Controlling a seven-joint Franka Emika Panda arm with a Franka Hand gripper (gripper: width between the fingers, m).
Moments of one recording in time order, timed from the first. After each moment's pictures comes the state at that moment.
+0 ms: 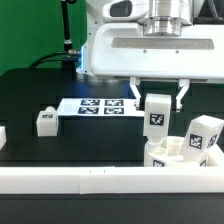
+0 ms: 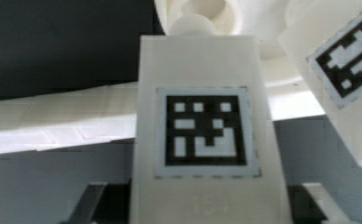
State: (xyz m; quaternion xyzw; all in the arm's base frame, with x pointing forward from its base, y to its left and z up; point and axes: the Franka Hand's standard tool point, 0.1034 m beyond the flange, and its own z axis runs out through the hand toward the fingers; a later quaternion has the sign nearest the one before) arm 0.625 0.051 0.099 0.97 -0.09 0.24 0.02
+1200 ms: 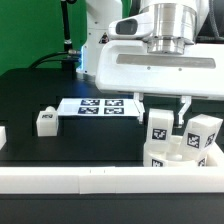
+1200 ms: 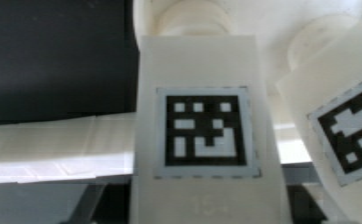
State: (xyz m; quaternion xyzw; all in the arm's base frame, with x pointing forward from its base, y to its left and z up) arm 0.622 0.058 0.077 0.97 -0.08 0.25 0.03
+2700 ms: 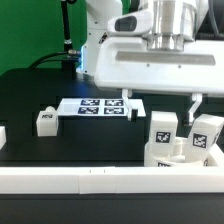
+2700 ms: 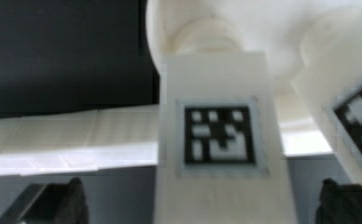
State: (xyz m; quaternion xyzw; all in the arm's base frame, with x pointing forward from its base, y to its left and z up) arm 0.623 0.060 0.092 0.97 -0.08 0.23 0.02
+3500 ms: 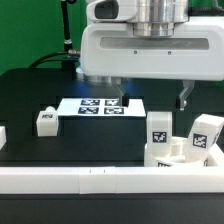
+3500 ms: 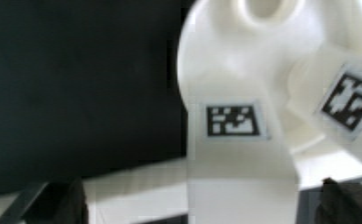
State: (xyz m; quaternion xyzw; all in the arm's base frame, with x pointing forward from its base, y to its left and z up) arm 0.622 0.041 0.109 0.99 -0.12 -0.01 -0.01
